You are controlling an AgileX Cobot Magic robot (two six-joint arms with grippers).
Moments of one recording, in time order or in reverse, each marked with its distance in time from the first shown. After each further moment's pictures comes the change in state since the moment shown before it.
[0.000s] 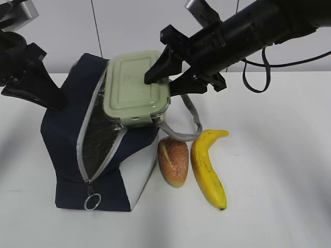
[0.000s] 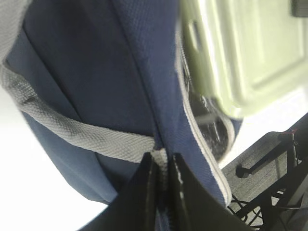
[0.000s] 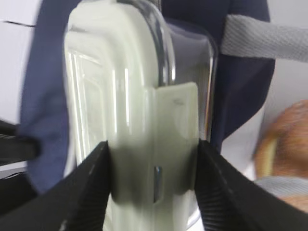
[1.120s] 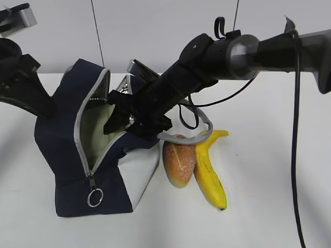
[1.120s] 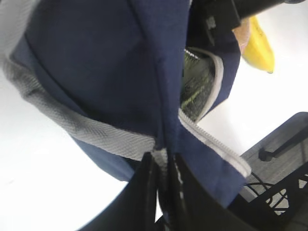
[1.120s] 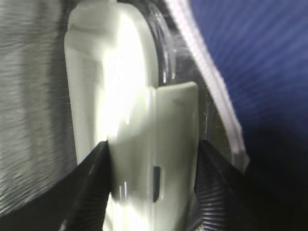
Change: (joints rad) left arm 0.000 0.000 -0.001 0.102 0.035 -0.005; right arm 0.166 0.433 -0.305 -0.046 -0.039 0.042
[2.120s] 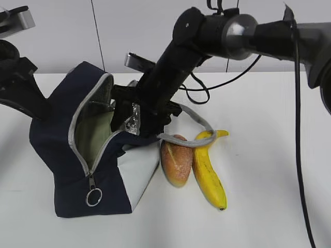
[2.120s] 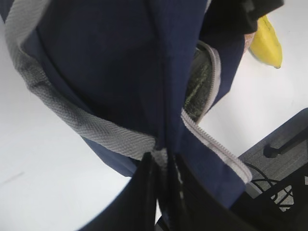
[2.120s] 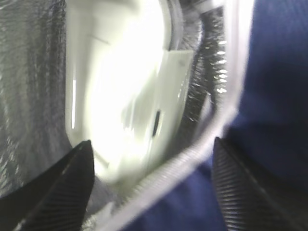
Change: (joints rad) left arm 0.000 0.000 -0.005 0.026 0.014 -0.006; right arm -0.002 0.033 -0.253 -0.345 0.283 0.241
